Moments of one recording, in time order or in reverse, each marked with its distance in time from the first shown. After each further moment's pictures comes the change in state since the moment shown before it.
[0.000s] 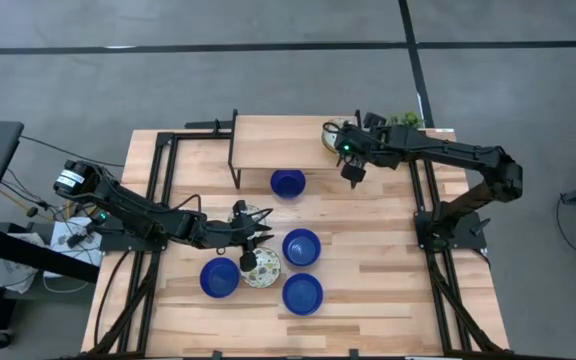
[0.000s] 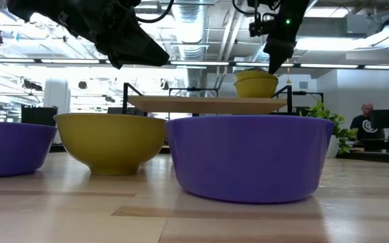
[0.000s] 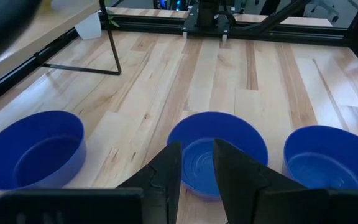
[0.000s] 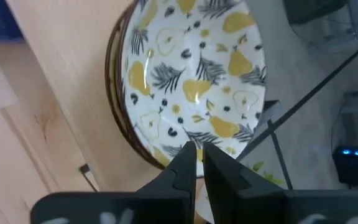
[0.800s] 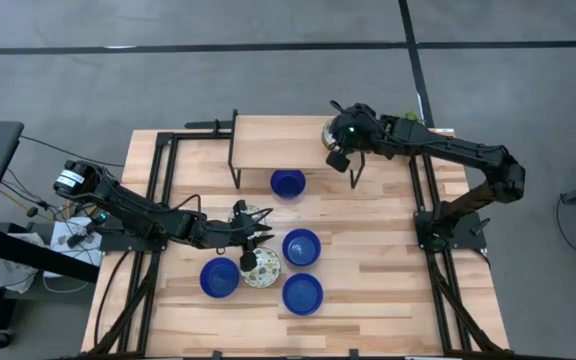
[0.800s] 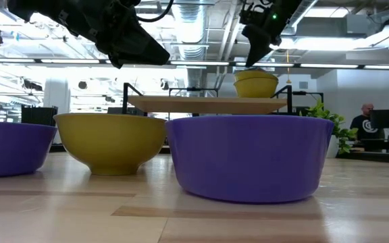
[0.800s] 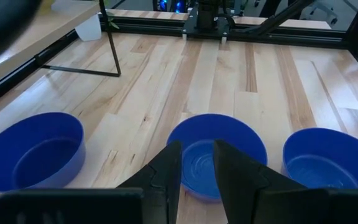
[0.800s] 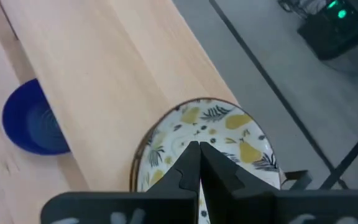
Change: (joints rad) left arm 0.000 0.000 0.000 0.008 0.000 0.000; right arm -0.068 -0.018 -0.001 0.295 -0.217 0.017
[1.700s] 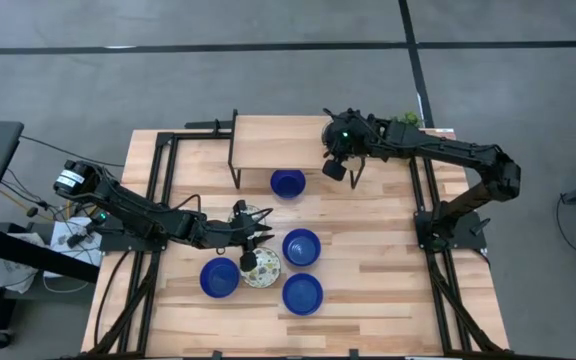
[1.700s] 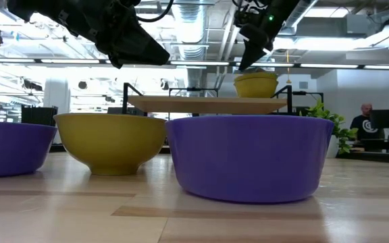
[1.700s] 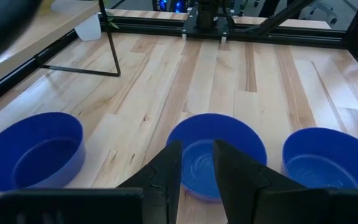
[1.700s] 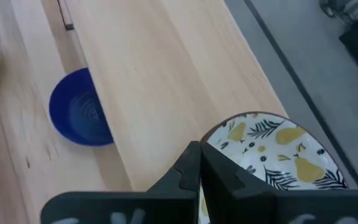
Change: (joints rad) left arm -0.001 0.000 -0.001 0.000 0.000 0.000; right arm 0.026 0.035 -0.002 0.018 -0.108 -0.045
